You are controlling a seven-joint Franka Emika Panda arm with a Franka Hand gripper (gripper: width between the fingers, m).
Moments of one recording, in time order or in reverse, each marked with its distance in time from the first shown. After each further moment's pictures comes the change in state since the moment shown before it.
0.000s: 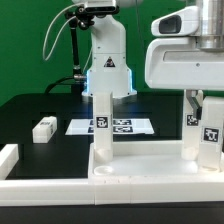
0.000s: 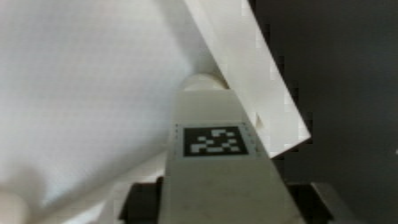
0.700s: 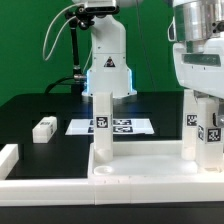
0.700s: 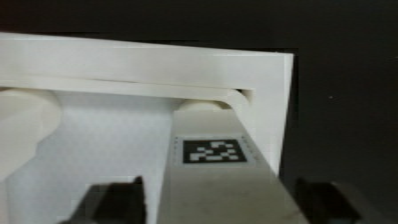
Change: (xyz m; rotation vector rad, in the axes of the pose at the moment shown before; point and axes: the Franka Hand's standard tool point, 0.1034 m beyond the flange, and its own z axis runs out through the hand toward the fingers) arm -0.001 0.002 0.003 0.081 -0.064 0.836
